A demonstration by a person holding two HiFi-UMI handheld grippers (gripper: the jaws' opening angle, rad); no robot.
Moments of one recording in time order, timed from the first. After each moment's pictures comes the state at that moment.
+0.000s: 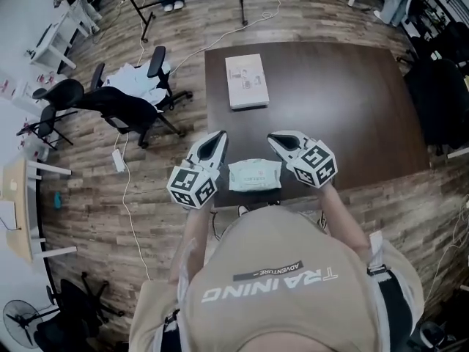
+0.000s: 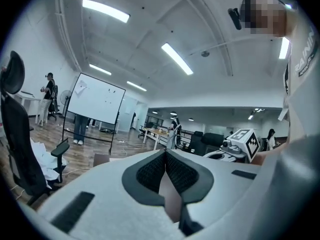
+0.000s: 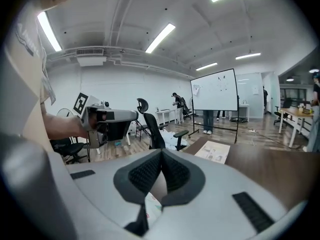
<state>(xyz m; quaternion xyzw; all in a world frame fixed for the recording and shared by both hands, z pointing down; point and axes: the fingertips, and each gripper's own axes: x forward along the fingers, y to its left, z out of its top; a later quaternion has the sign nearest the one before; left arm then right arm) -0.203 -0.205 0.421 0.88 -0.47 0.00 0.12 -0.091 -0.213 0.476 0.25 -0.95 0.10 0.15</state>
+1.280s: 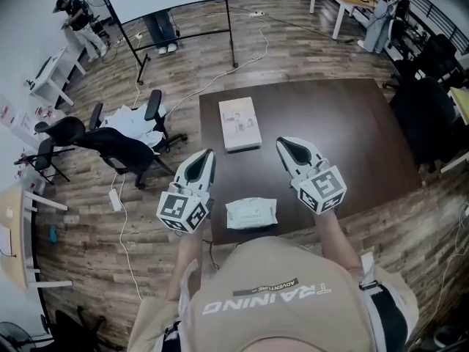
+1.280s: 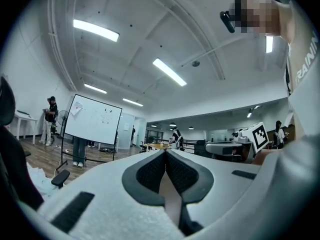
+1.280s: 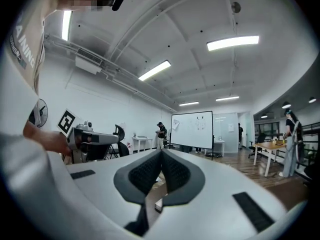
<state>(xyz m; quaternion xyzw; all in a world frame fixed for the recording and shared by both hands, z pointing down) -0.215 -0.236 0.336 0.88 -0.48 -0.04 0.03 -0.050 -0.258 0.334 0.39 -0.92 -0.03 0.01</state>
